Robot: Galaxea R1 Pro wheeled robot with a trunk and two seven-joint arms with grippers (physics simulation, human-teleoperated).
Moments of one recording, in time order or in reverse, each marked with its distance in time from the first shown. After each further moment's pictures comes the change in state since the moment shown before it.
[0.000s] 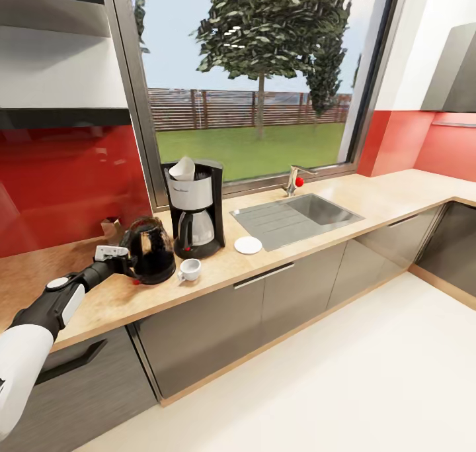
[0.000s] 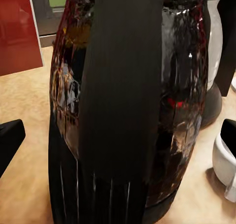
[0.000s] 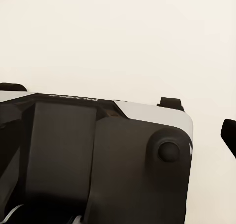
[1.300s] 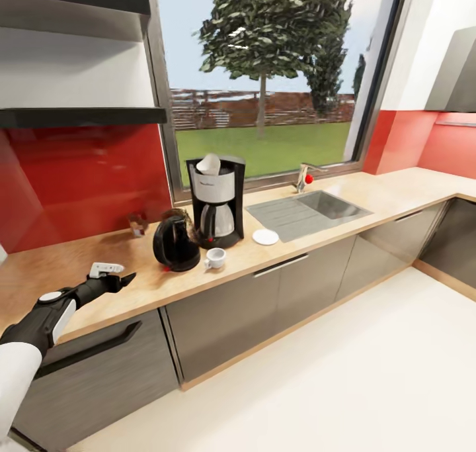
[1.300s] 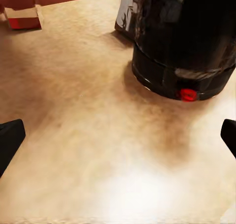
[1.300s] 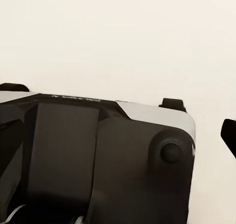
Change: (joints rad) left arm 0.084 0.034 -0.009 -0.032 -0.032 0.105 0.003; right arm -0.001 0.004 0.003 0.000 -0.001 -0.001 0.002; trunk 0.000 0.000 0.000
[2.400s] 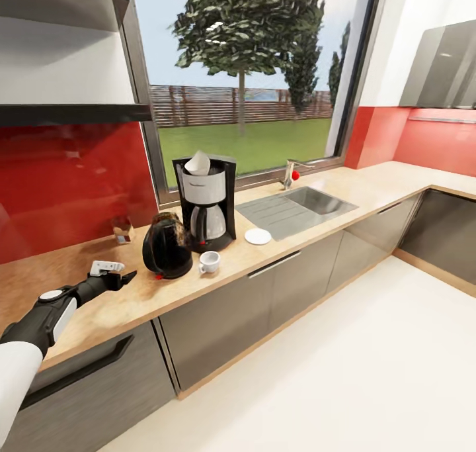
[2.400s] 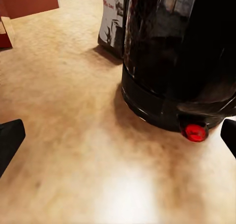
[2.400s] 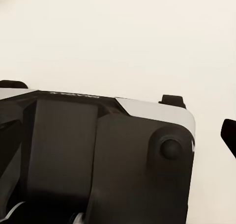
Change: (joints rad) left arm 0.000 -0.003 -0.002 -0.019 0.004 0.003 0.000; right arm 0.000 -0.001 -0.001 0.000 0.000 0.000 -0.002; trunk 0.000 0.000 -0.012
